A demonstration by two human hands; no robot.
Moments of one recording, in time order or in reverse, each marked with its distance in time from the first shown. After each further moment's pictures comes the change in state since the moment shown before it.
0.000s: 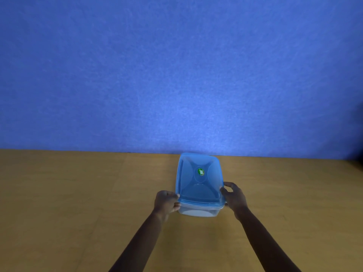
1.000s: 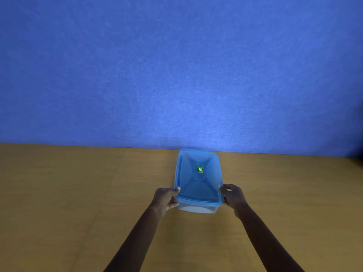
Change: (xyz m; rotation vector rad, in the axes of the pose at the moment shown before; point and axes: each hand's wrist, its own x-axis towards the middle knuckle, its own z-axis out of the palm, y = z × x) left_hand 0.001 0.004 0.002 -0.089 -0.032 -0.094; right_hand 0.011 0.012 -0.003 0.138 -0.090 0.110
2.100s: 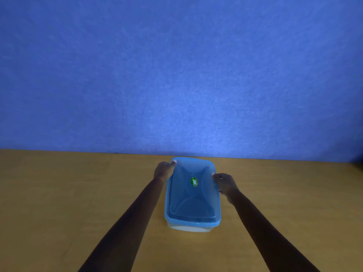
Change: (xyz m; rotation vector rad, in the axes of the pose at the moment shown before) left_hand 0.101 0.072 0.045 0.451 0.175 0.258; right_hand 0.079 -0.041 0.011 -0.127 -0.051 -0.080
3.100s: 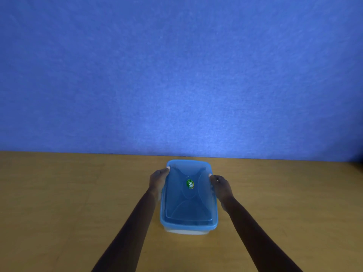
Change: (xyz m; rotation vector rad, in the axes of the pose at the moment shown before) left_hand -0.003 -0.032 0.005 -0.431 -0.086 -0.062; right_hand 0.001 0.014 0.009 0.055 0.074 -0.070
